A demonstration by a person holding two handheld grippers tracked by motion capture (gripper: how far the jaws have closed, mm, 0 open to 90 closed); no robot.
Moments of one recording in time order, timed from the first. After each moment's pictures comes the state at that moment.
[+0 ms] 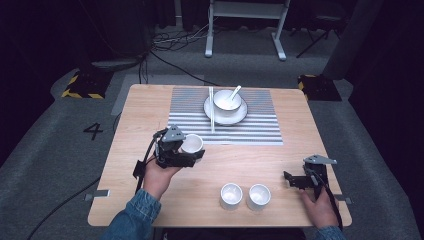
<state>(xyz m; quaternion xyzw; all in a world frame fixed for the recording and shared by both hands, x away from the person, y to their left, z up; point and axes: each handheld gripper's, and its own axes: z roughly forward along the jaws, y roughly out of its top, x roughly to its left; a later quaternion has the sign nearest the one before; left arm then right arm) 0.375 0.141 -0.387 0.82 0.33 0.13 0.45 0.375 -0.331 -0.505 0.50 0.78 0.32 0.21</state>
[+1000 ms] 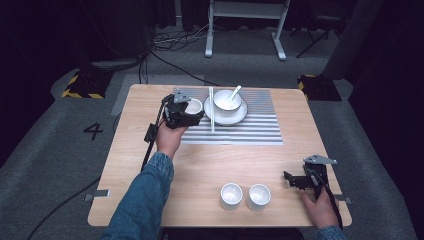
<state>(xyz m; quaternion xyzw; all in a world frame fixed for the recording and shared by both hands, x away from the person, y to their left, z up) 0.489 0.132 -0.382 0.79 0.38 0.22 0.43 0.375 -0.331 -0.505 0.50 0.78 0.32 0.21</state>
